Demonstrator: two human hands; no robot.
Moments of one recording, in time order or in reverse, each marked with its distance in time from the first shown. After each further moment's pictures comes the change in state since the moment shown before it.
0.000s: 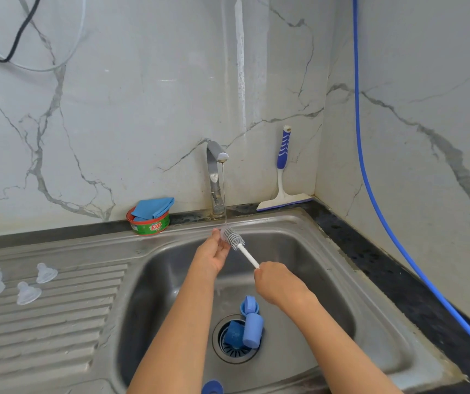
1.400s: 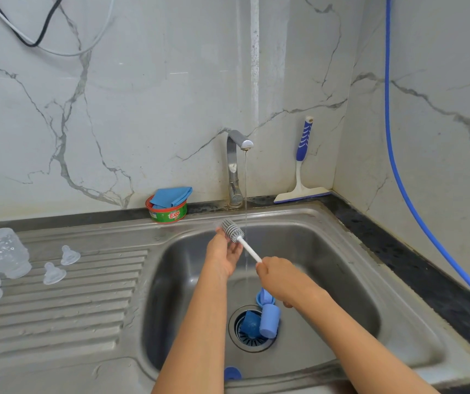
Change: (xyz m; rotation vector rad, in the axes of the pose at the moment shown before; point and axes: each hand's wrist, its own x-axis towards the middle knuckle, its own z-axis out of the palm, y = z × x) left_hand -0.036 0.004 -0.022 0.023 0.069 0.062; right_hand -0.022 -0.032 0.002 0.185 -0.056 -0.027
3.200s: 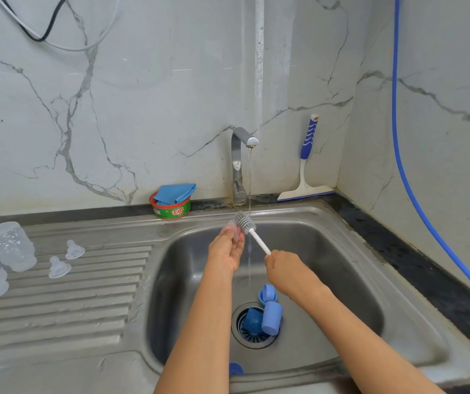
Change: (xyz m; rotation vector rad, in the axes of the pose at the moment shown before) left_hand 0.003 -0.004 -0.004 -0.088 0.000 -0.022; right_hand 0.003 0.006 0.005 -0.069 0.070 0.043
